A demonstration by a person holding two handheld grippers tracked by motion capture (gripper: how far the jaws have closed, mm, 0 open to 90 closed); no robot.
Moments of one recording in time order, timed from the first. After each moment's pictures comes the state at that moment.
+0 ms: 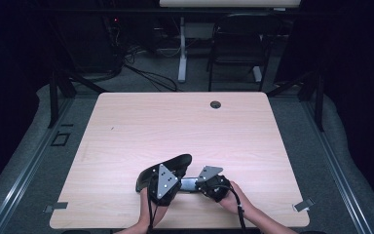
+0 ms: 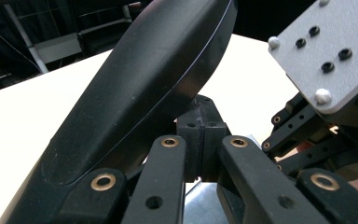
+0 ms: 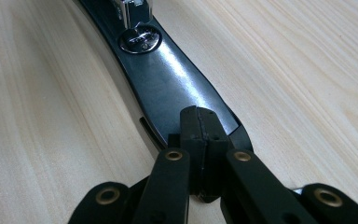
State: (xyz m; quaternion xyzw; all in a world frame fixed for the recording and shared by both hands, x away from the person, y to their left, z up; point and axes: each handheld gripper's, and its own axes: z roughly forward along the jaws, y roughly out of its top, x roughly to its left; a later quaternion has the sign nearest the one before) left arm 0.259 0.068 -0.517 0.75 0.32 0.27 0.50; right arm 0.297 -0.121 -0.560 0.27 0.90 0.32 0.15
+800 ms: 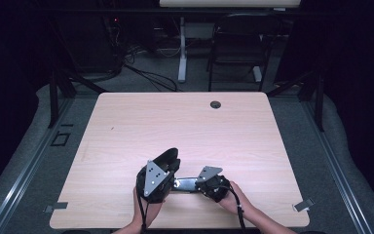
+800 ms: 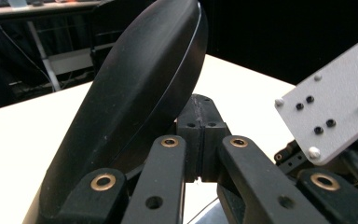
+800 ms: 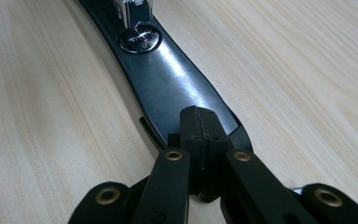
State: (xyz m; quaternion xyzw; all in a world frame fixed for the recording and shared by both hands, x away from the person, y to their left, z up) left arm 0.255 0.087 -0.490 0.72 0.34 0.28 0.54; right arm 0.297 -0.121 -0.558 0.26 0.90 0.31 0.16
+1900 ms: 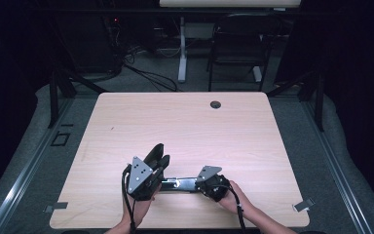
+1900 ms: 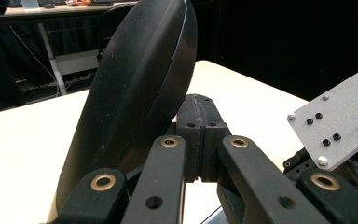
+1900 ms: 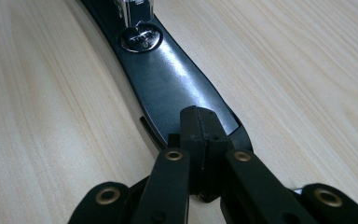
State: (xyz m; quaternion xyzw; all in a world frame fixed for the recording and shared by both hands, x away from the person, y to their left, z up) left arm 0.255 0.113 -0.476 0.70 0.36 0.28 0.55; right arm 0.299 -0.120 -0.557 0.26 0.91 0.30 0.15
